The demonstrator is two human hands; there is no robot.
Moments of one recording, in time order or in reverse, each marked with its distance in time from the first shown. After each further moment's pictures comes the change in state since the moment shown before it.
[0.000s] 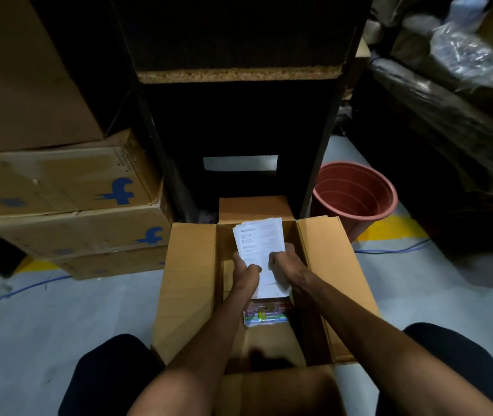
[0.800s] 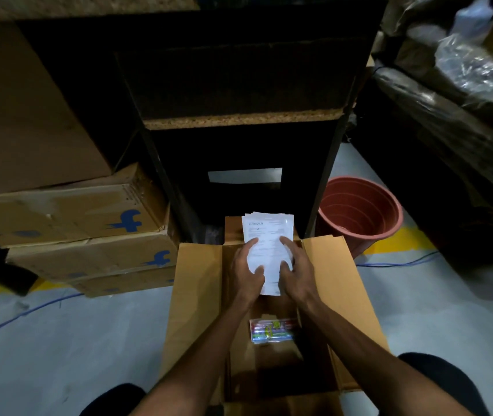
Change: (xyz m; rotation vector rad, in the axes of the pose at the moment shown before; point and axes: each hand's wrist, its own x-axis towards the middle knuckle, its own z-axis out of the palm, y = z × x) left_hand 0.004 0.050 -0.021 0.186 0.115 0.564; right_hand -0.038 -0.038 -0.006 -0.006 0.322 -0.538
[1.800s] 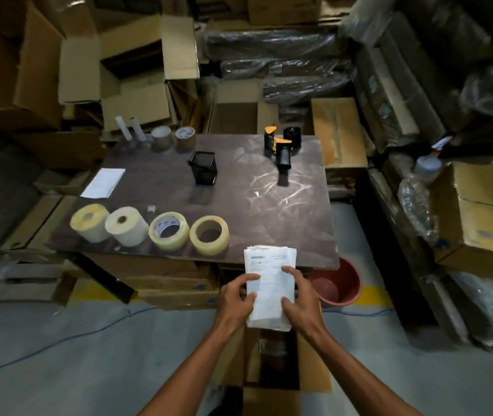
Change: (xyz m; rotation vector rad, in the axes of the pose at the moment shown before) left_hand -0.006 0.494 -0.257 0.040 -0.105 -0.204; right_hand 0.001 -0.513 -0.195 -0.014 -0.198 0.097
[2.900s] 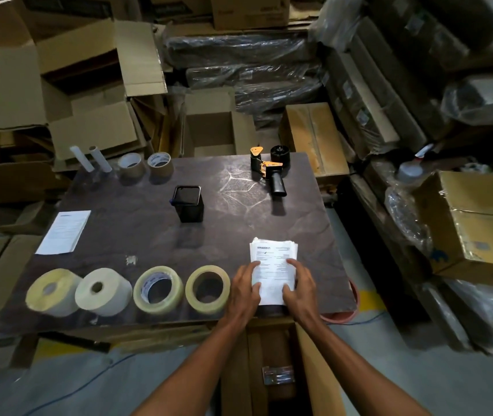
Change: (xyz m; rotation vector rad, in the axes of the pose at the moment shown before) left_hand 0.169 0.009 -0.013 0.196 -0.111 0.173; right_hand 0.157 -0.001 0.040 -0.150 0.268 0.033
